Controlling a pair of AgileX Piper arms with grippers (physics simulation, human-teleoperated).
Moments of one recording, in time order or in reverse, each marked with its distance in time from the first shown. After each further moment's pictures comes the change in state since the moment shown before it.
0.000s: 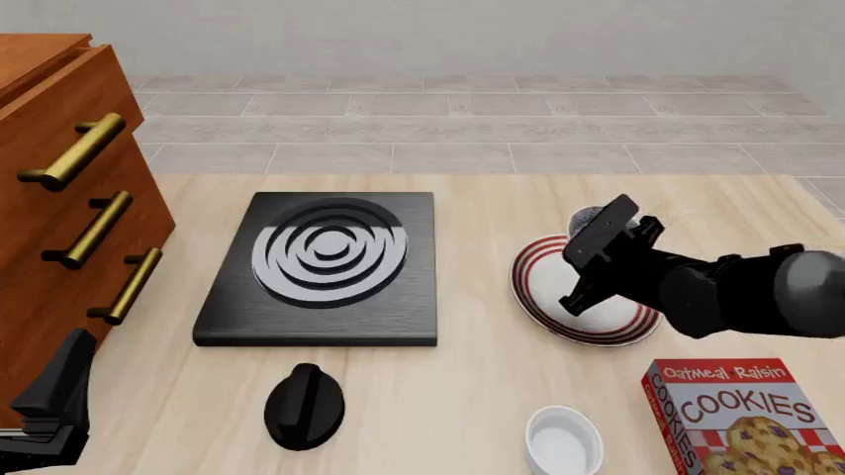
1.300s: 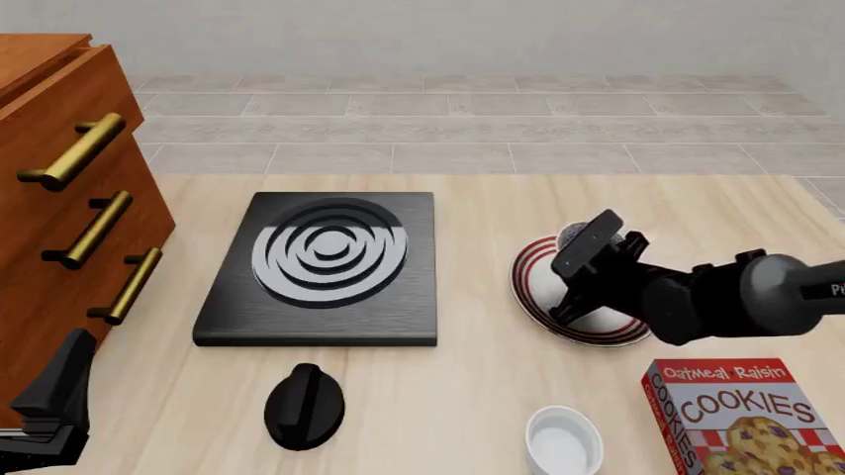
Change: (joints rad) left arm 0.000 0.000 0.000 0.000 0.000; right arm 0.016 0.092 -0.004 -0.048 0.039
